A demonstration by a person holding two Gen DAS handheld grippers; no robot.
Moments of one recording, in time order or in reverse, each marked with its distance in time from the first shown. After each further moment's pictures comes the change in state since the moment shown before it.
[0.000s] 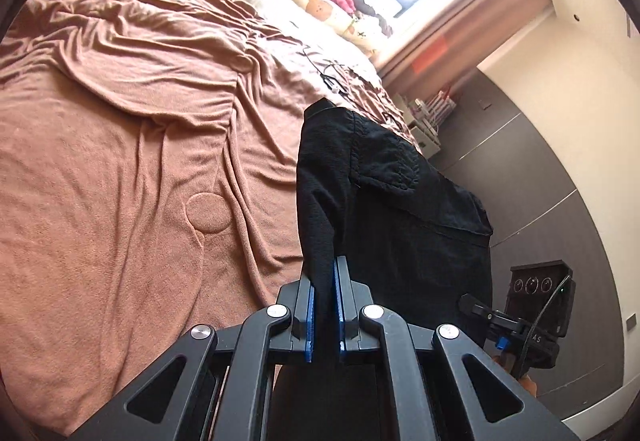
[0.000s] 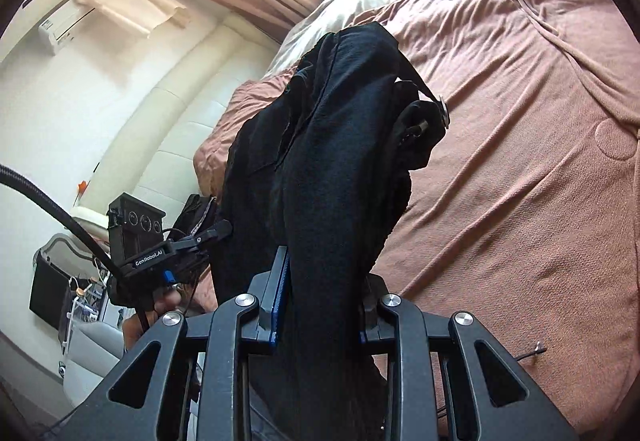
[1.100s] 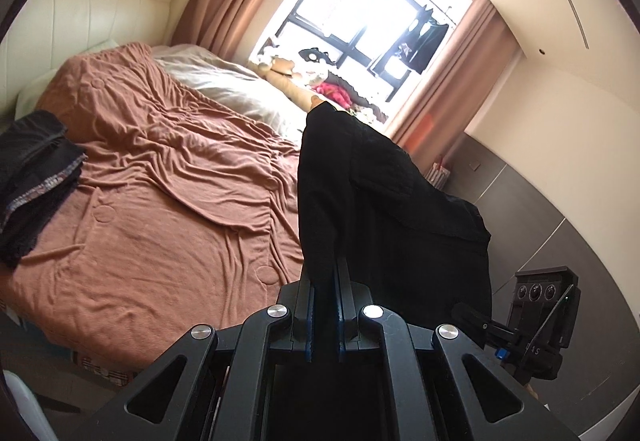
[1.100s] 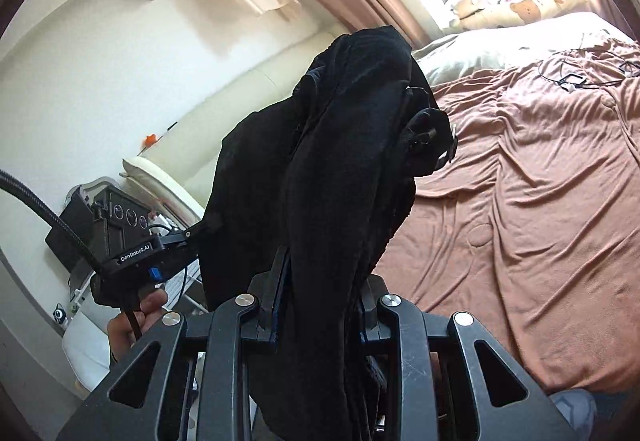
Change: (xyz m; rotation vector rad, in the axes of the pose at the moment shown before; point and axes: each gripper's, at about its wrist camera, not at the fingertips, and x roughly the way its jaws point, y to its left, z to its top) left arm -0.285 -0.054 -0.024 0.092 -0.320 0.098; right arm -0.038 0.166 -0.028 -0.282 -0.070 0.130
